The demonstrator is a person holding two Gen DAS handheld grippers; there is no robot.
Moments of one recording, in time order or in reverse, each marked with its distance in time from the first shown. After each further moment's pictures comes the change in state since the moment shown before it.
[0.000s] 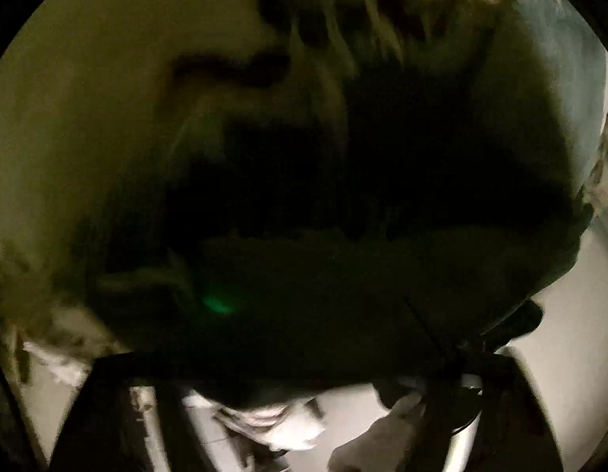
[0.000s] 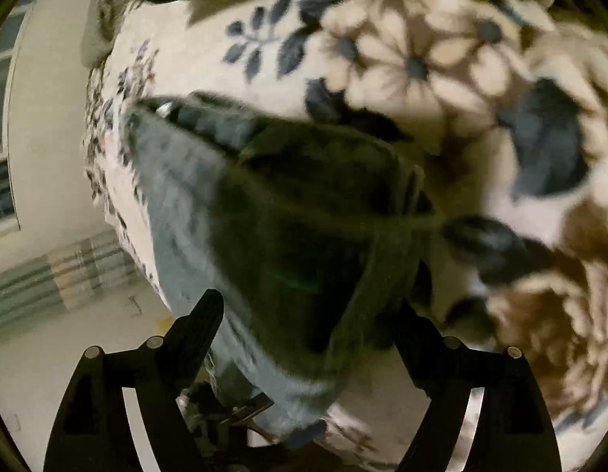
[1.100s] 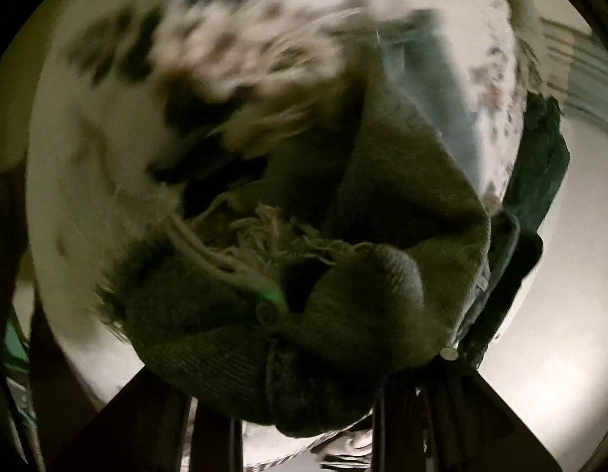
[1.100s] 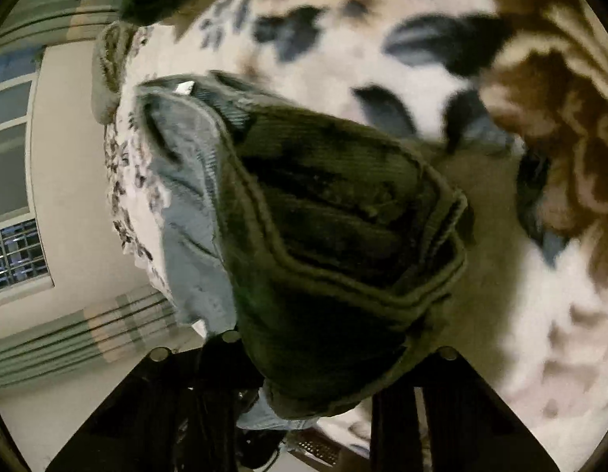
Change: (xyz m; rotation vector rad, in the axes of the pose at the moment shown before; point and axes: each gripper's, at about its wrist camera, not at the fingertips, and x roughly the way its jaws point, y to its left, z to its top) left arm -0.057 -0.159 -0.019 0.509 -0.137 0.092; right arm 0.009 0.010 -0.098 0.130 -0.200 0.111
